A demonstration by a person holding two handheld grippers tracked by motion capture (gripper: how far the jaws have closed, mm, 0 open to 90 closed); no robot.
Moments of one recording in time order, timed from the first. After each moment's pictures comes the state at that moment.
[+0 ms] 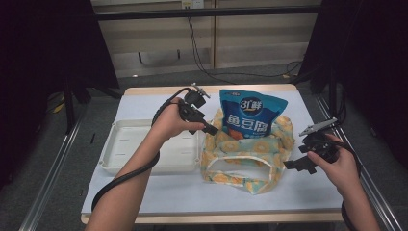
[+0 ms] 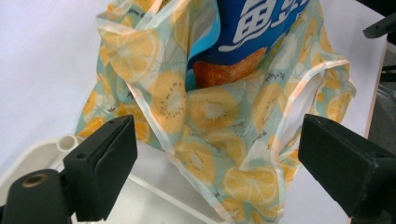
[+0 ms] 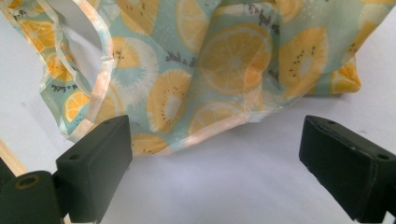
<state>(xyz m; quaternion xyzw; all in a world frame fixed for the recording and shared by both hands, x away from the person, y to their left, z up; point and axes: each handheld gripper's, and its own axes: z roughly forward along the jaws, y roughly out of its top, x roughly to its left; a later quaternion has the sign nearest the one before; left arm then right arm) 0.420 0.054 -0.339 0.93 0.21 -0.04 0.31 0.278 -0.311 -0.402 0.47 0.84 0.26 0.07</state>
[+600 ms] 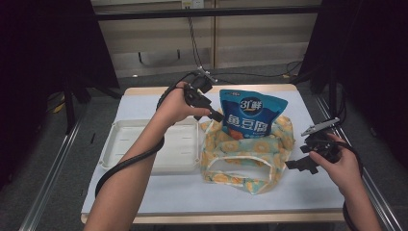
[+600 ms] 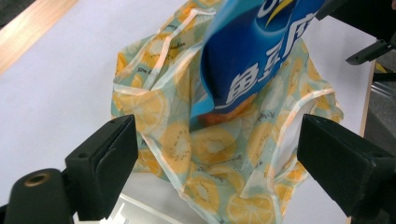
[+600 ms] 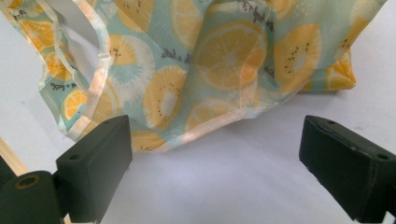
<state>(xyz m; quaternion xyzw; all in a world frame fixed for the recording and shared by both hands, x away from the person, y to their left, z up) 0.437 0.036 -0.304 0.93 0.18 -0.03 0.32 0.277 -0.315 -0.402 0.47 0.84 0.26 0.07</state>
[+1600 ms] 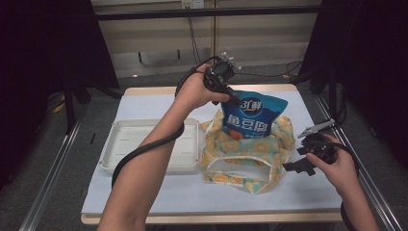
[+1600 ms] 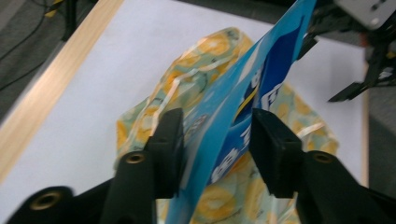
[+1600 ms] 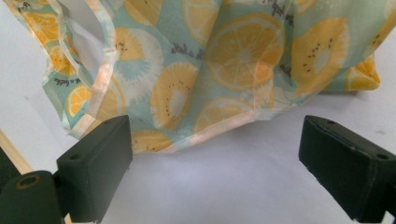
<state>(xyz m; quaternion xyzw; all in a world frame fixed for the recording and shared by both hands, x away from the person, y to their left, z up) 0.438 -0.016 -0.269 0.93 0.11 0.01 0.34 0.278 -0.310 -0.409 0.46 0.85 0.26 0.05</state>
